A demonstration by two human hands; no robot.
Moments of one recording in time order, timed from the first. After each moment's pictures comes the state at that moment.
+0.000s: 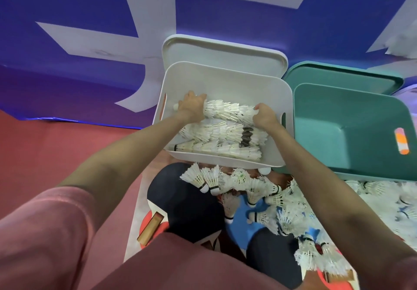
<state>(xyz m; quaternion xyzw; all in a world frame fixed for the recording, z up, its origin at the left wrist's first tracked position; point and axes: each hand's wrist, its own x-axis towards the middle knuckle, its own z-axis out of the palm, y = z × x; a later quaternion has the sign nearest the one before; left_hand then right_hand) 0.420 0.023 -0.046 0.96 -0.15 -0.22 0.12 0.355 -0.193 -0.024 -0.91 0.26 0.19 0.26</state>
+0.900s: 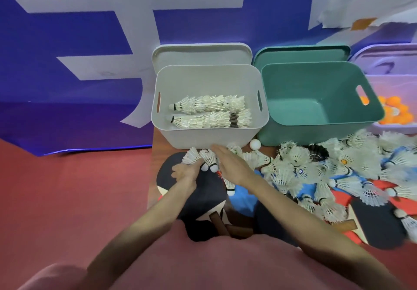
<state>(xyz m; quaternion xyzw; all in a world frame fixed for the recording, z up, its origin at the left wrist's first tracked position) 0.187 0.054 -0.062 0.73 0.40 -0.23 0.51 0.147 -0.096 -0.023 -0.95 -0.05 0.15 0.27</state>
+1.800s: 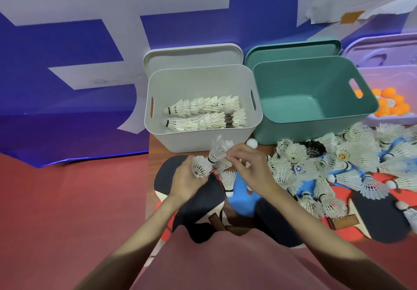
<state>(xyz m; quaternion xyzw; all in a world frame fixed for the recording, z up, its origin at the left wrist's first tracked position) 0.158 0.071 -0.010 0.89 -0.10 -0.16 0.41 0.102 -0.120 0.030 -0.86 -0.01 -0.14 0.50</state>
